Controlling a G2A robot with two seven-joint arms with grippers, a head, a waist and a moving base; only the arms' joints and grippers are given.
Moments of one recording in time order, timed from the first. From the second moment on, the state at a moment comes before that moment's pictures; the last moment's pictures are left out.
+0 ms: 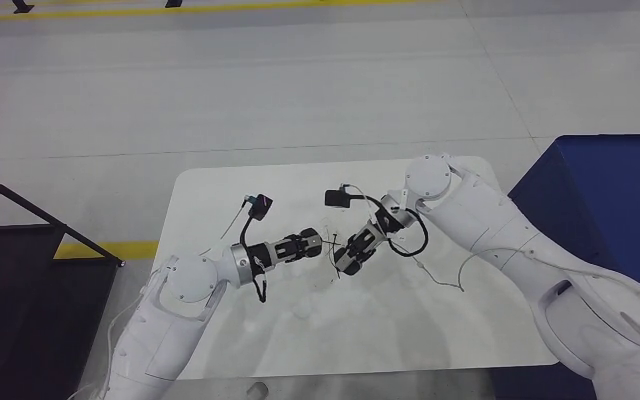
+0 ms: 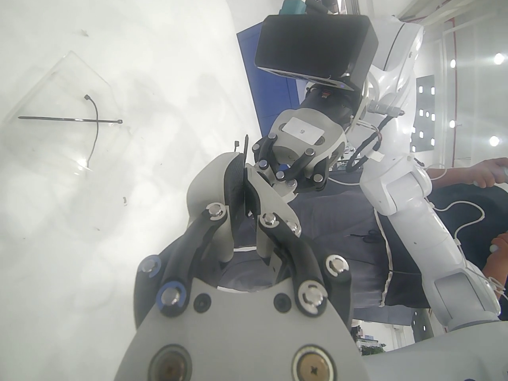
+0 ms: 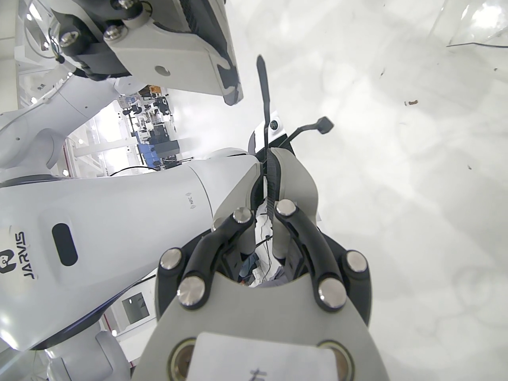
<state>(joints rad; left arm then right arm) 1.11 -1.18 -1.16 -1.64 -0.03 -0.02 -0.85 -0.26 -1.17 0.32 -0.95 0.54 -0.28 1.54</state>
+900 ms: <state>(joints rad) 1.08 -1.18 -1.11 -1.61 0.01 -0.03 -0.83 -0.27 -1.17 0.32 -0.96 0.53 -0.28 1.54</state>
